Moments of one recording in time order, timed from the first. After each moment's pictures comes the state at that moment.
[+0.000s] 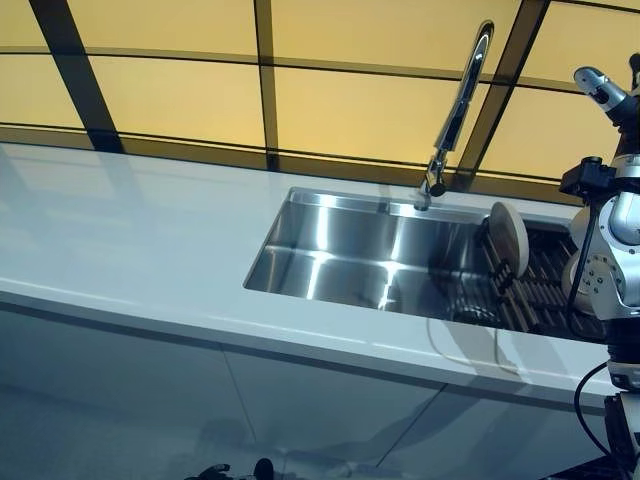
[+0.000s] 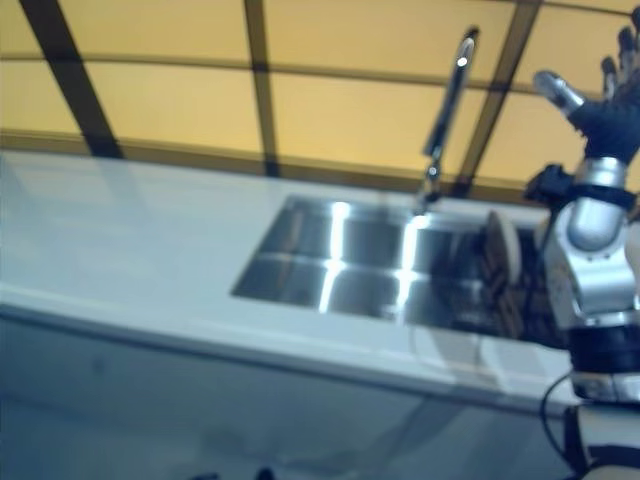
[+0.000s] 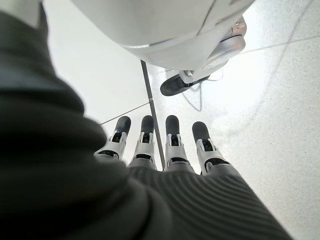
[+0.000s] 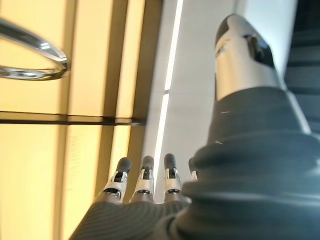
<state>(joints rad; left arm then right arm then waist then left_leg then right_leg) 0.03 0.29 -0.33 1.20 0.02 0.00 -0.05 -0.57 -0.84 -0.03 0.08 0.58 -0.11 -0.45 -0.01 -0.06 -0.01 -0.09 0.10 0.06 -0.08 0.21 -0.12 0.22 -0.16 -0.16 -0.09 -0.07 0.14</state>
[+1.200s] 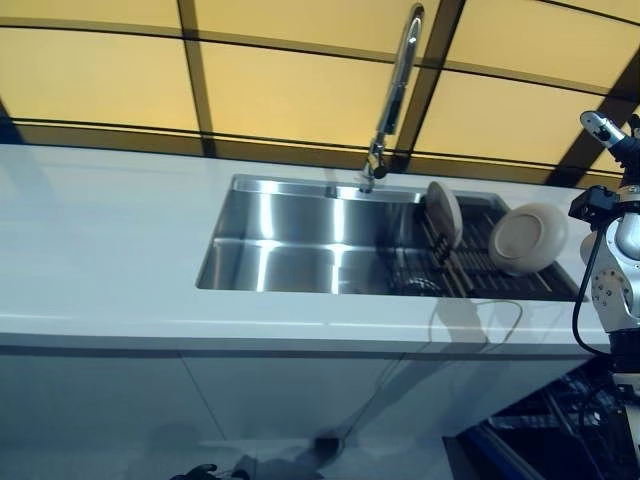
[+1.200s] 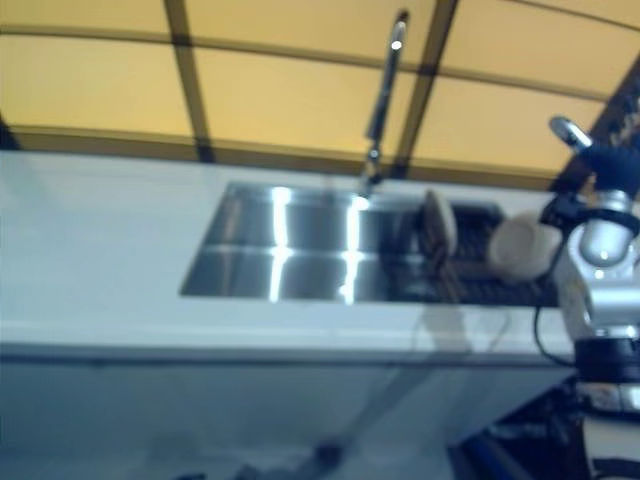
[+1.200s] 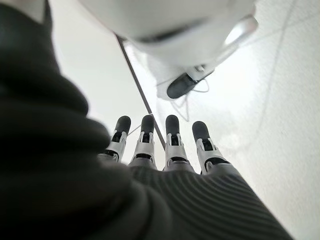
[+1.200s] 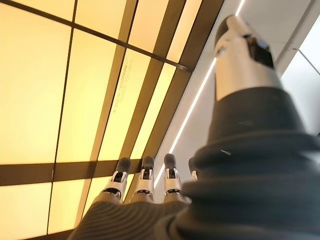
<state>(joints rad) 0.00 0.36 -0.32 1.24 0.03 0.04 -0.04 -0.49 -0.83 -0.09 0.17 0.58 -0.11 -0.46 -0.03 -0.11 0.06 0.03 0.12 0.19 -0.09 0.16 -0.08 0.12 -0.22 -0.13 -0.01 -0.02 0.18</state>
